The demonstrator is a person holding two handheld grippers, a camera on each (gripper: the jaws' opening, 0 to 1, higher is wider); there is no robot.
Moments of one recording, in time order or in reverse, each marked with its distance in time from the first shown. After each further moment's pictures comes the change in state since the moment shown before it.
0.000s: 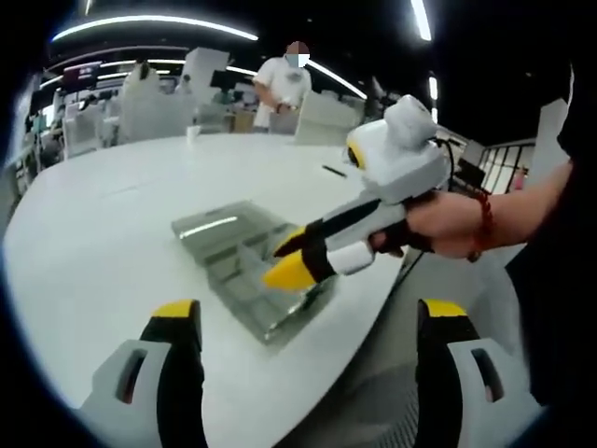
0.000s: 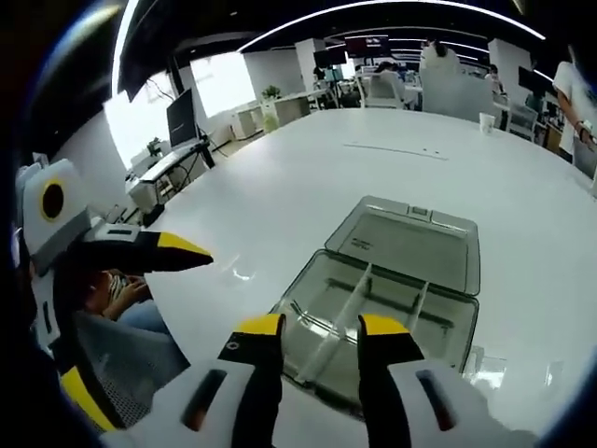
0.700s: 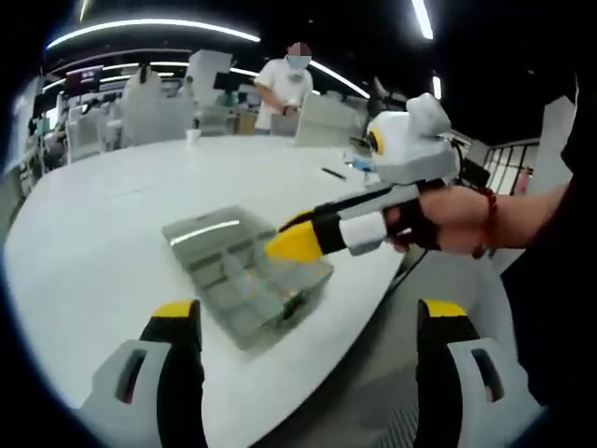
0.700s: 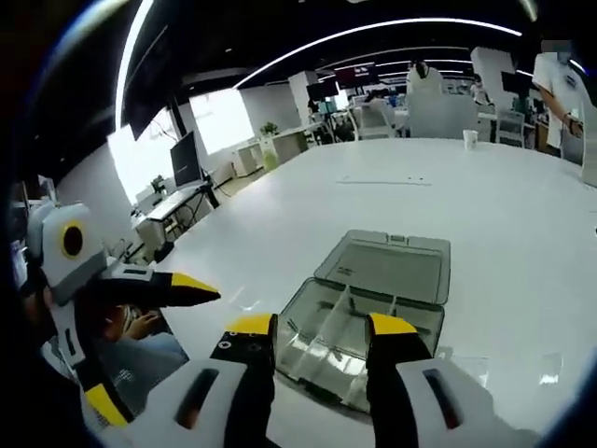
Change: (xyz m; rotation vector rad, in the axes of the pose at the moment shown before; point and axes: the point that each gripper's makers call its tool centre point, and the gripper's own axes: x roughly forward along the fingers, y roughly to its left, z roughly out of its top) left arm 0.010 -0.026 0.008 -0.004 -0.009 0.021; right arm -0.044 -0.023 0.019 0.090 -0.167 0.009
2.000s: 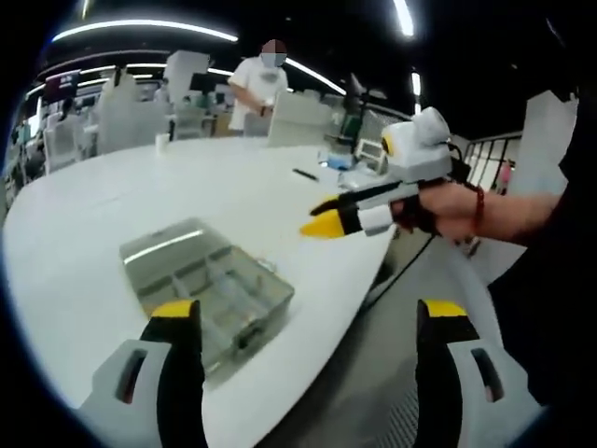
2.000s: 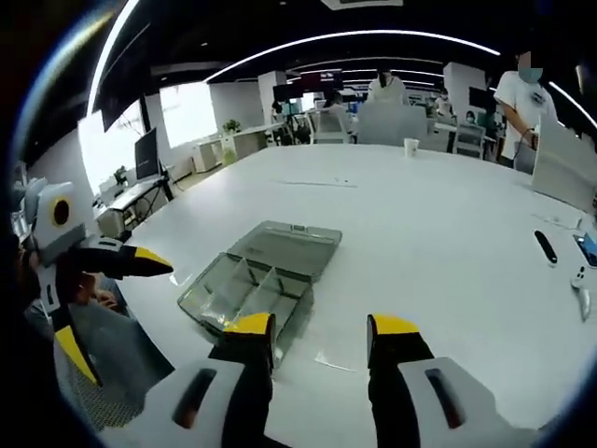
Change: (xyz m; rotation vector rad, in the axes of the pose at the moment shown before) left arm 0.037 -0.042 0.015 0.040 0.013 -0.098; right arm -0.080 -0.107 -0.020 -0.035 0.019 -0.230
